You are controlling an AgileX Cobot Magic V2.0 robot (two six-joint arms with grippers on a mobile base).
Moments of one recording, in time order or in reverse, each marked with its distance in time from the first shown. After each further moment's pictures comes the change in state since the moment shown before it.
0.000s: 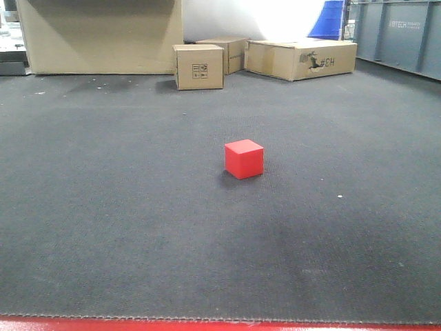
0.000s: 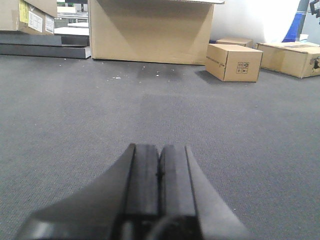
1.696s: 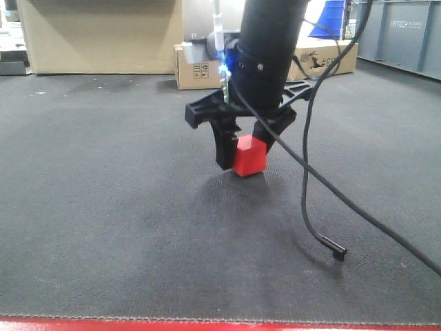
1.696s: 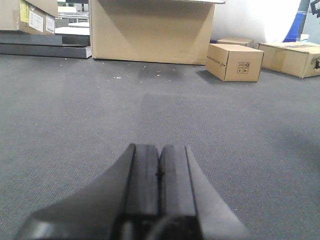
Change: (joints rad) left arm 0.000 0.000 0.000 0.000 0.000 0.000; right arm 0.000 1.319 -0.912 -0.002 0.340 0.000
